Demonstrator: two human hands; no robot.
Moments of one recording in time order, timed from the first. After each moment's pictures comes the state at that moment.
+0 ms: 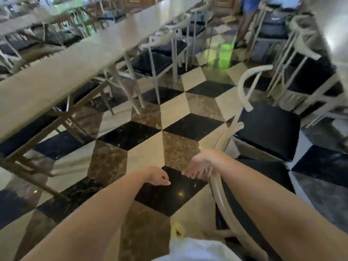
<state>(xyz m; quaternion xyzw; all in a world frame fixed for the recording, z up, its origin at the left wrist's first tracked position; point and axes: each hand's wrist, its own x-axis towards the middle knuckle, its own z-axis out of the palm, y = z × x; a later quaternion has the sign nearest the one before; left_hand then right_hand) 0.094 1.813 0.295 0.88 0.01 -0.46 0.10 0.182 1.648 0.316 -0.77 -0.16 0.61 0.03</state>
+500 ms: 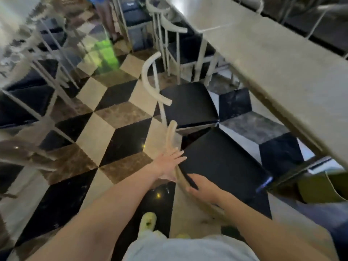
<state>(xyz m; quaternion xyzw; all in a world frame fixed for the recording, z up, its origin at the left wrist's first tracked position) 0.279 1.680 0.283 0.82 -0.49 -0.27 -0.12 0.135 1.553 0.260 -0.87 0.13 0.26 0.40</state>
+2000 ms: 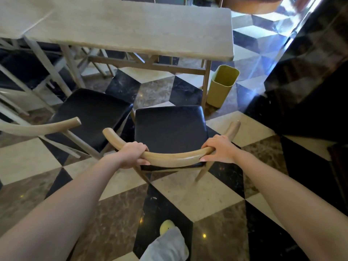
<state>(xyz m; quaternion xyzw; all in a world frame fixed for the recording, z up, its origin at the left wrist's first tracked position) 0.386 1.645 0.234 0.59 -0.76 -0.23 -0.15 0.060 1.605 0.227 -0.83 0.49 0.04 0.26</state>
